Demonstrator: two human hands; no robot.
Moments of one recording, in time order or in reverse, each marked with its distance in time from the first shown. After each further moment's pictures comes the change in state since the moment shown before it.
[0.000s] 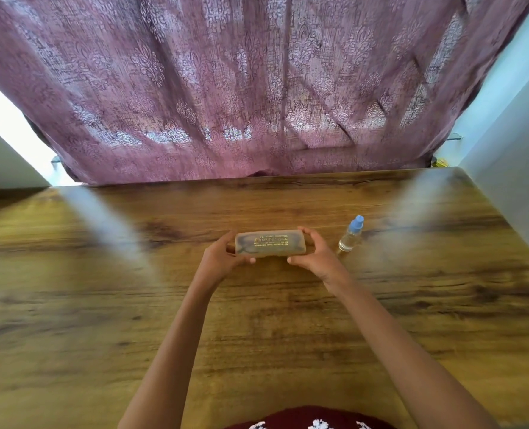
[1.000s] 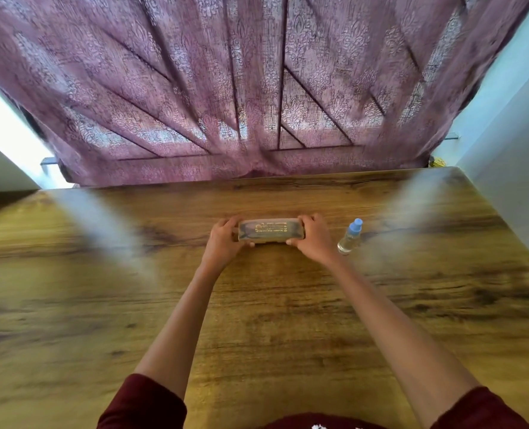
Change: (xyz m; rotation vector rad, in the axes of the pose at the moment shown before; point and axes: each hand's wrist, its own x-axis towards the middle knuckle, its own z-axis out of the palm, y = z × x) left_hand 0.056 0.002 0.009 0.351 0.116 0.212; right_hand 0.051 -0.020 -0.003 -0.763 0.180 -0.213
